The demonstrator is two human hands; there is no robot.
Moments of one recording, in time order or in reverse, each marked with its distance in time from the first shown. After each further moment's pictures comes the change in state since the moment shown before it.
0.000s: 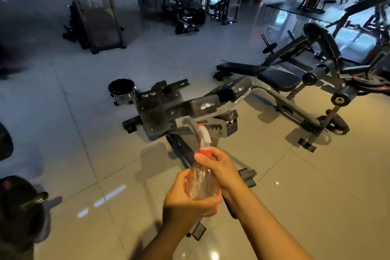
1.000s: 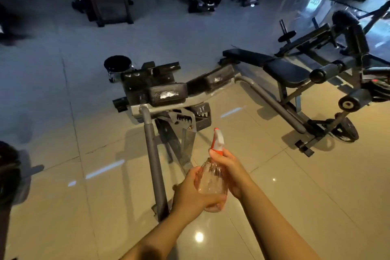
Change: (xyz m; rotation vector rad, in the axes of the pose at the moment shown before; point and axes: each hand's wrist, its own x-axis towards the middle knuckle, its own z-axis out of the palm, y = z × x) left_hand 0.071 0.004 0.221 0.120 -0.035 -0.155; right_hand 0.081 -0.007 -0.233 0.080 -0.169 0.196
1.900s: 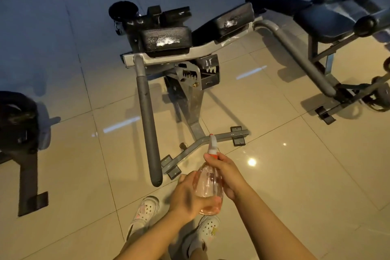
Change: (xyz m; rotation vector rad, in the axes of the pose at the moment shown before) left_hand -0.022 -0.081 0.057 0.209 -0.025 -0.235; right_hand -0.002 0.109 -0.046 0.098 0.043 0.324
